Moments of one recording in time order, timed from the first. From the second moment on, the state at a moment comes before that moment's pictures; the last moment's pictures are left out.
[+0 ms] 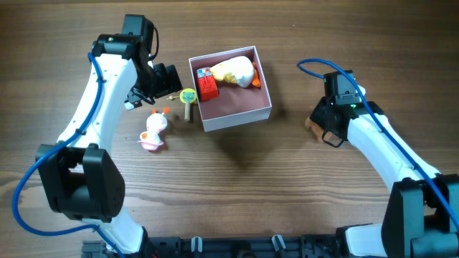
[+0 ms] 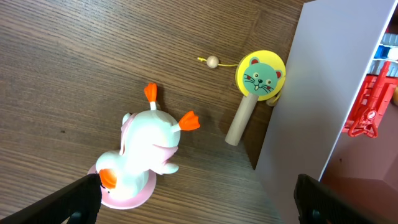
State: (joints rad) left arm -0.12 1.86 1.61 -1.19 0.04 -0.47; right arm 0.12 1.58 0.91 -0.54 0.20 0.63
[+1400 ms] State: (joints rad) left arm -0.12 1.86 1.61 -1.19 0.04 -0.47; right arm 0.50 1.57 1.19 -0.40 -0.03 -0.05
